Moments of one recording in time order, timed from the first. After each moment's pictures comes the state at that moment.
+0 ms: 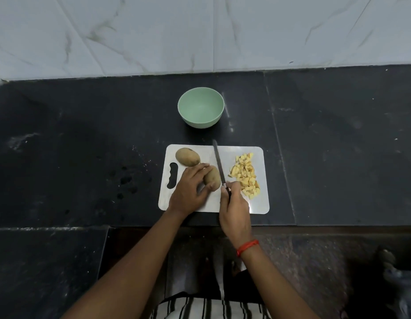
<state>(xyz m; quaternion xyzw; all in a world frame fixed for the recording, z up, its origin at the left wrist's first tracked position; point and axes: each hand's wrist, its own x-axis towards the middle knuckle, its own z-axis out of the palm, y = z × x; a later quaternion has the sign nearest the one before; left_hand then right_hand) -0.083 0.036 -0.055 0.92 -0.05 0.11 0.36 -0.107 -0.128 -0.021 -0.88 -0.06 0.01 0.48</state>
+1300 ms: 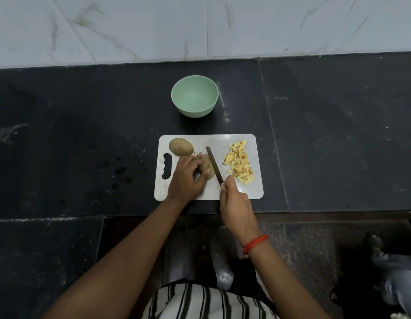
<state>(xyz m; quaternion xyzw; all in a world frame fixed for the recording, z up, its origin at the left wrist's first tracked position) -0.082 0.027 -0.055 0.92 0.00 0.13 0.37 -0.119 -0.151 0.008 -0.92 -0.10 0.10 0.38</state>
